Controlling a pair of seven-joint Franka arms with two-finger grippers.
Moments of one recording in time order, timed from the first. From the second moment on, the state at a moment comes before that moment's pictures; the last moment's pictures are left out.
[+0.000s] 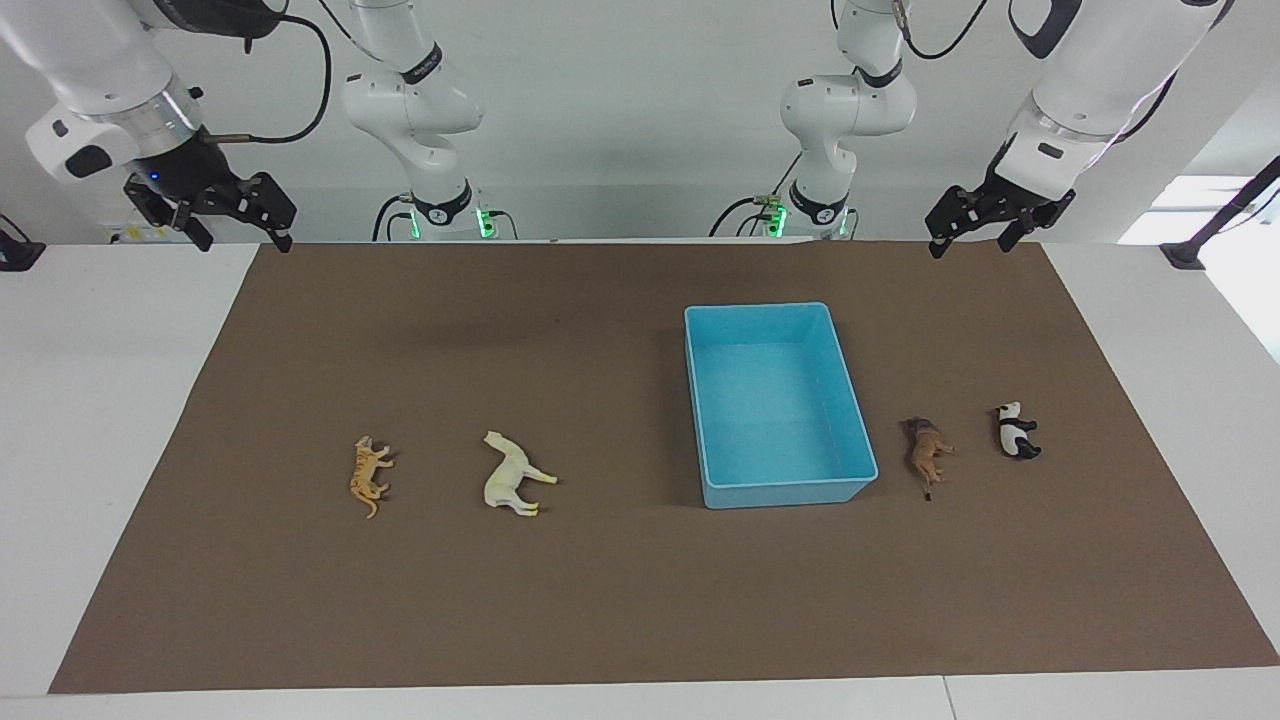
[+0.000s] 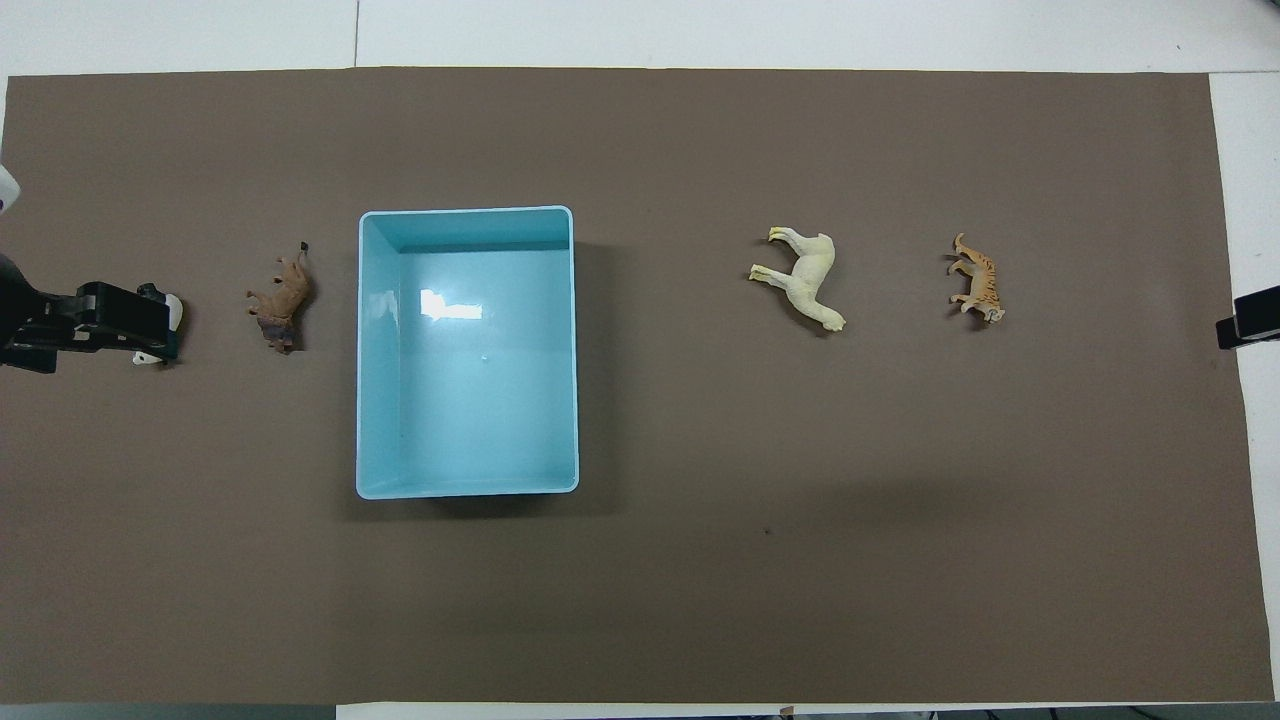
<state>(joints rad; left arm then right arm) -0.06 -0.04 -0.03 -1.58 -0.01 1.45 -0.12 -0.02 -0.03 -0.11 -1.54 -0.01 1.44 -0.08</state>
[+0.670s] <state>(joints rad) 0.00 -0.03 -0.02 -1.77 -0.01 1.84 -0.10 -0.02 -0.03 -0.11 -1.54 -0.01 1.44 -0.08</state>
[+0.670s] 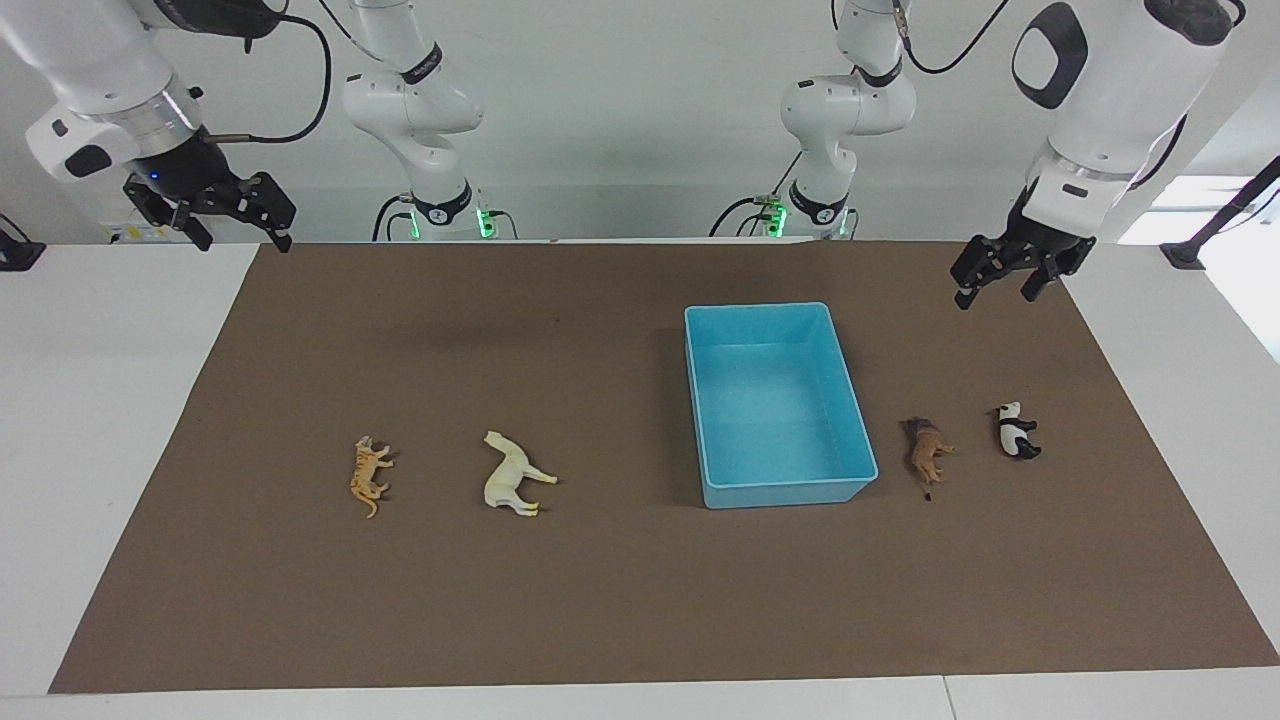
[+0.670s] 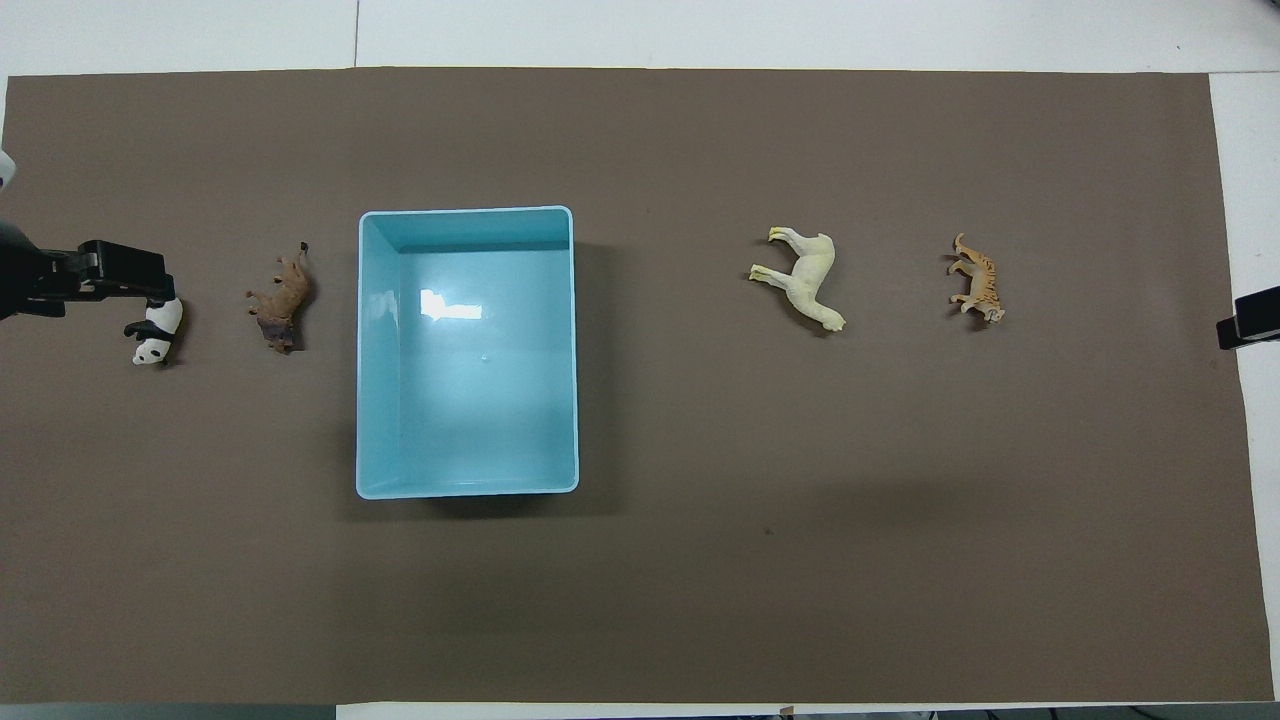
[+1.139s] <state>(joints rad) 0.02 0.08 -0.02 -2.05 -0.01 2.26 -0.11 -0.02 -0.01 -0.10 -1.66 -0.01 1.60 -0.08</state>
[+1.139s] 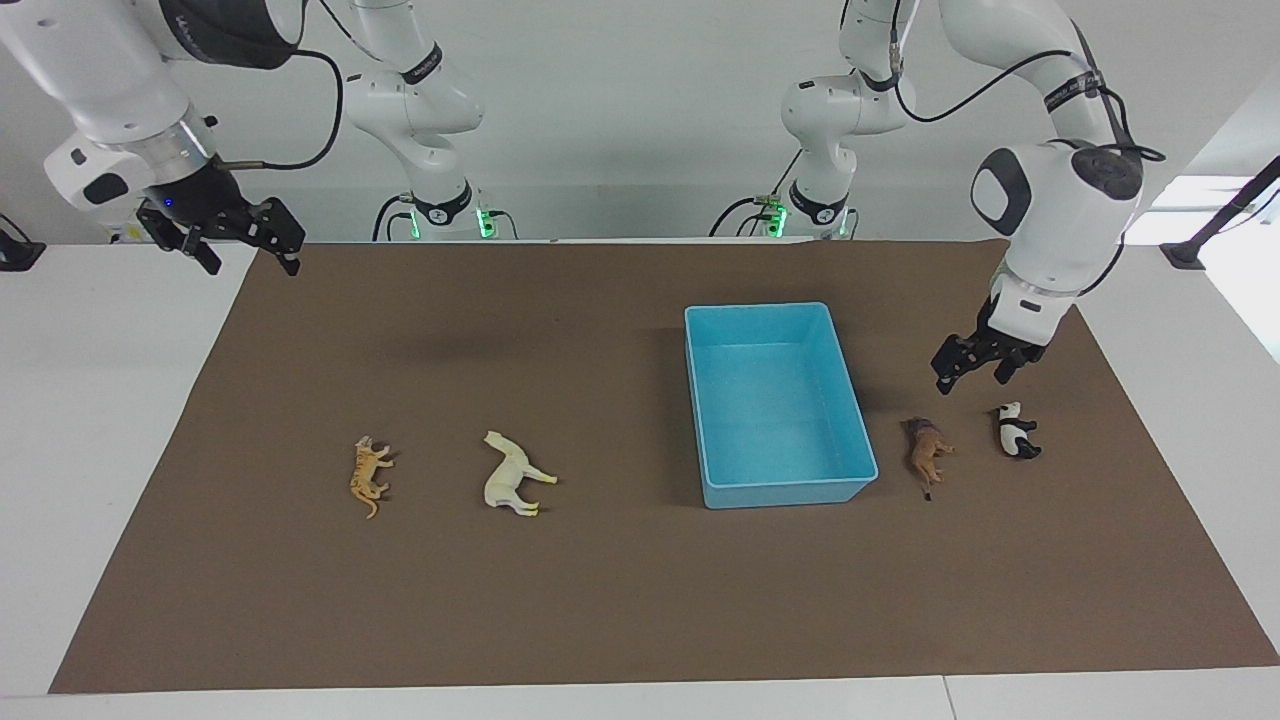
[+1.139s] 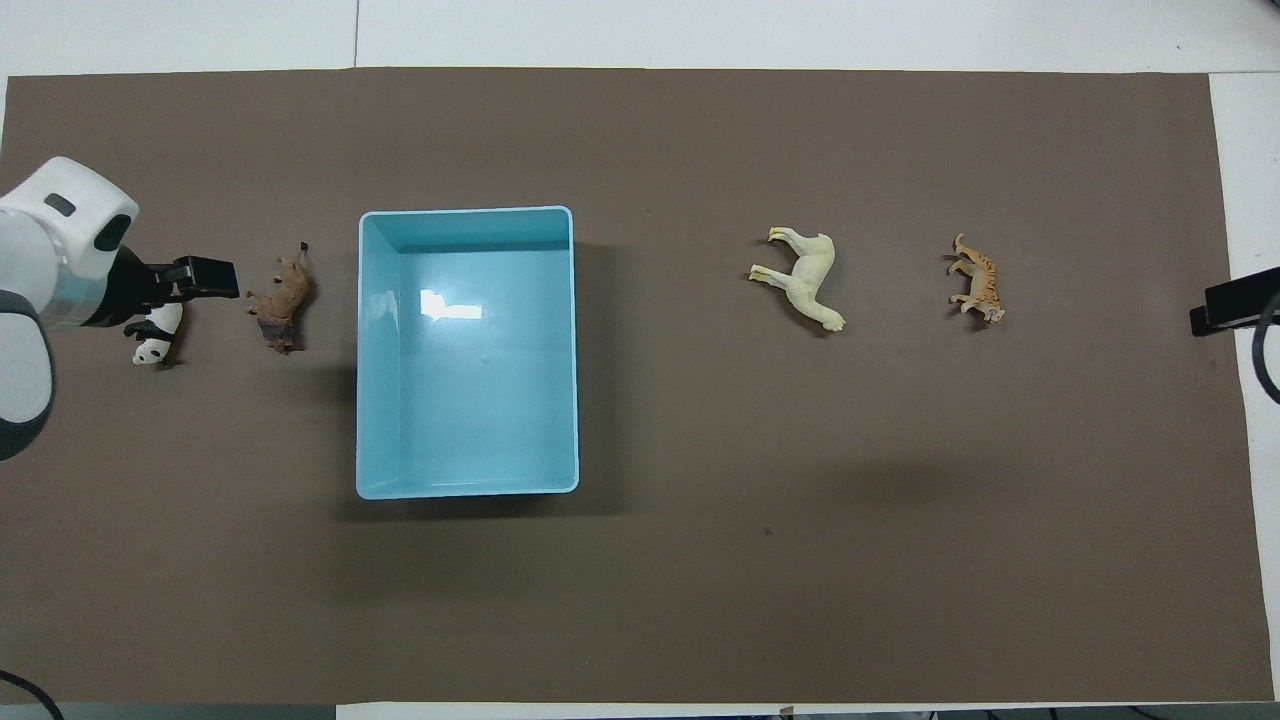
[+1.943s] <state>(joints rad) 0.02 0.20 -0.03 -2.22 -0.01 2.57 -0.14 0.06 0.26 -0.09 -1.81 -0.01 2.08 -0.08</state>
